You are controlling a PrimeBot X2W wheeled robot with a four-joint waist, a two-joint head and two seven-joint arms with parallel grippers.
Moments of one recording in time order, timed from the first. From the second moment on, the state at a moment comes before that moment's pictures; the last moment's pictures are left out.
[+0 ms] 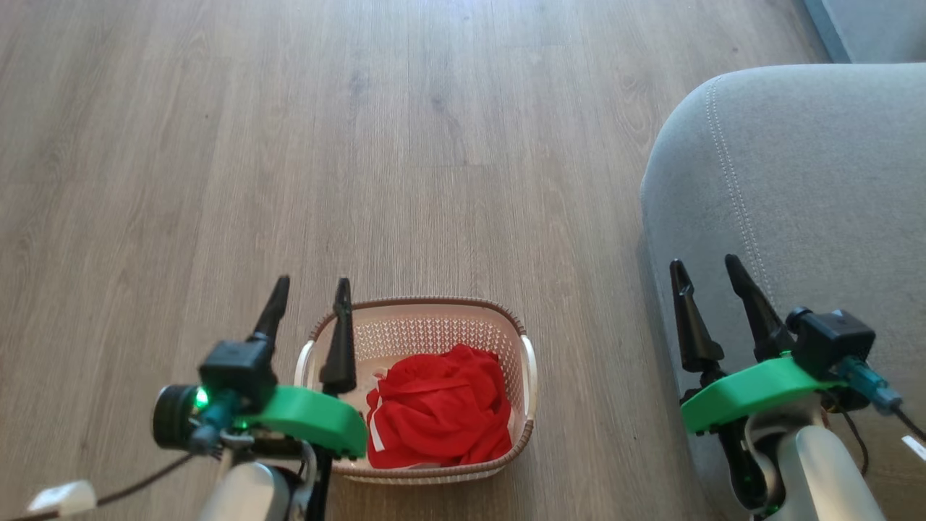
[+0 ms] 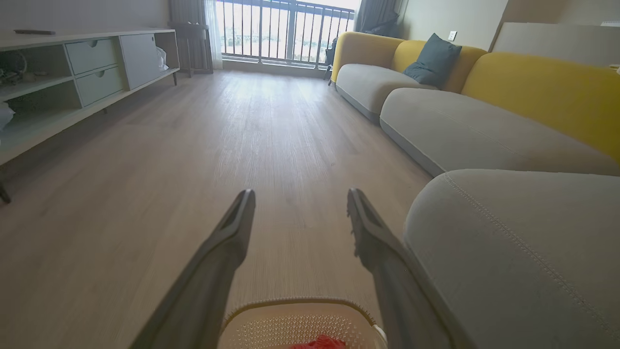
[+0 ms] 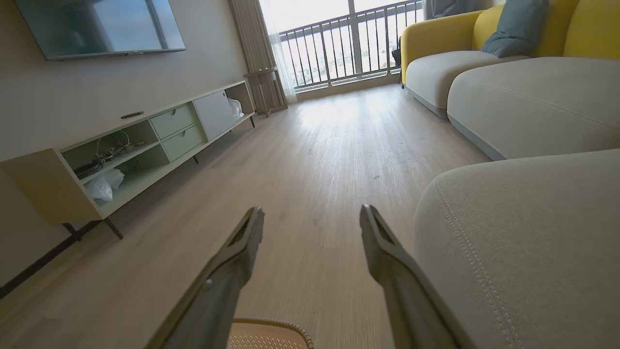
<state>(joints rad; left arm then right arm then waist) -0.09 0.16 -0.38 0.00 -0.34 0.30 -0.17 -0.10 -0.04 0.04 0.16 0.27 0.13 -0.16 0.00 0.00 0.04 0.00</state>
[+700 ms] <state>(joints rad) -0.11 0.19 -0.47 0.02 -0.16 0.47 -0.22 -0.12 -0.04 0.06 0.15 0.03 0.13 -0.22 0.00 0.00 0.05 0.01</state>
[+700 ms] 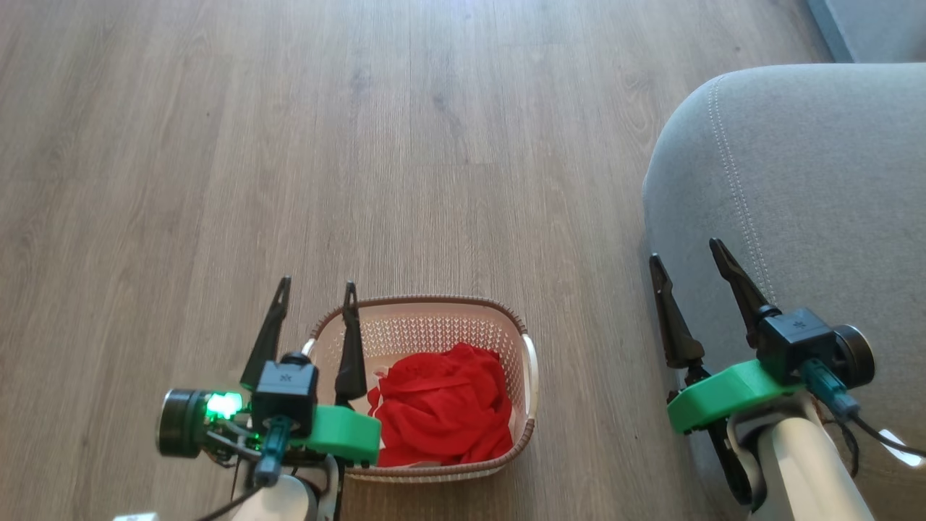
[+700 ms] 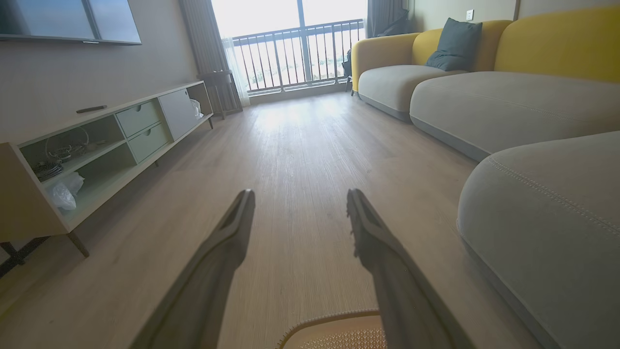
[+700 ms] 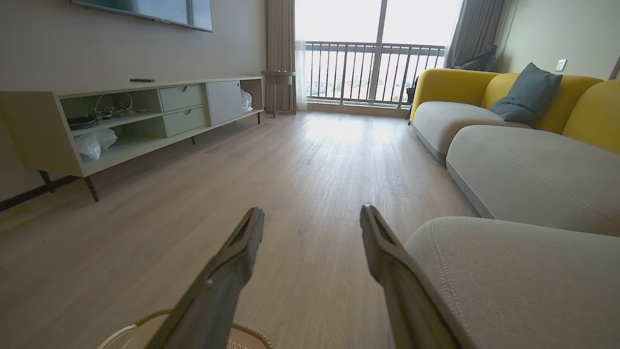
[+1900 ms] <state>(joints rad) -0.11 0.05 -0.27 0.36 -0.14 0.09 -0.25 -0.17 -0.04 0.04 0.32 0.05 0.13 -0.25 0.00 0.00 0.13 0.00</state>
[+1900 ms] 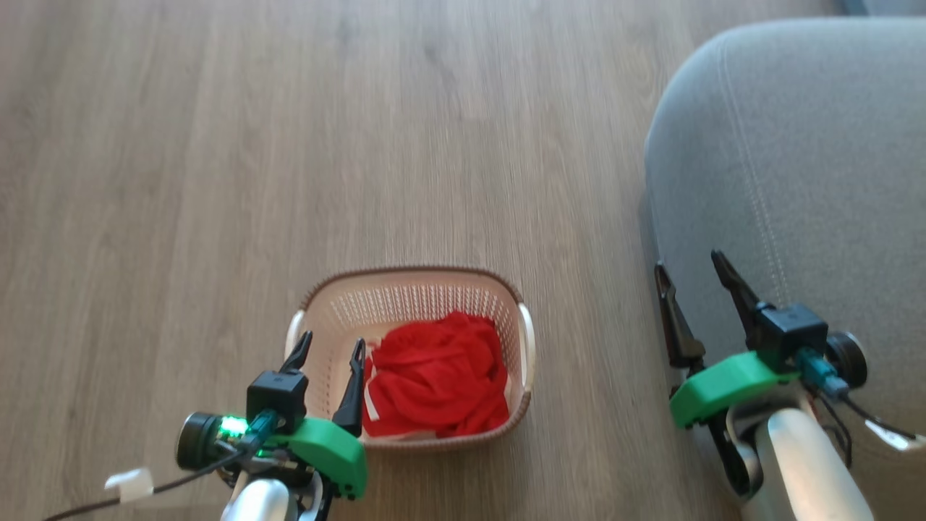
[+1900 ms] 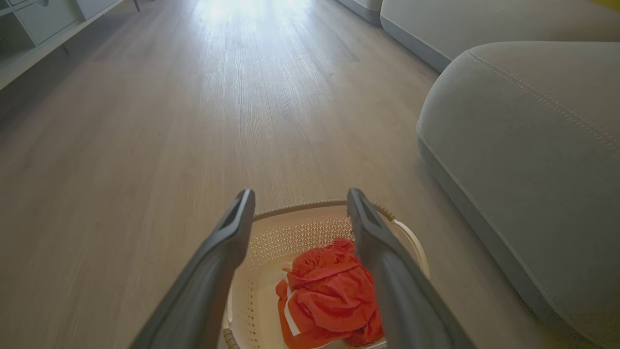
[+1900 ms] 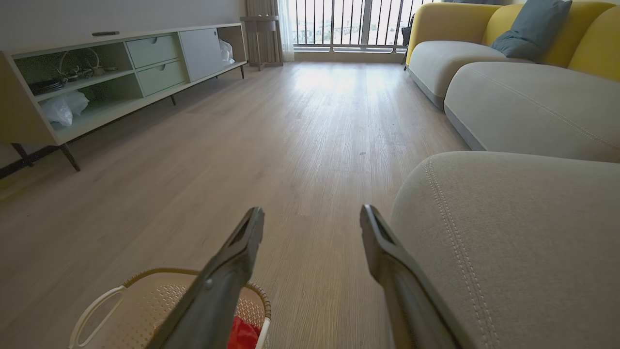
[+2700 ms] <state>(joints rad) -0.60 0.11 -0.49 0.89 0.09 -0.02 -0.25 -0.28 -0.04 0.03 0.26 0.05 0.13 -0.25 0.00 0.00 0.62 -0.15</state>
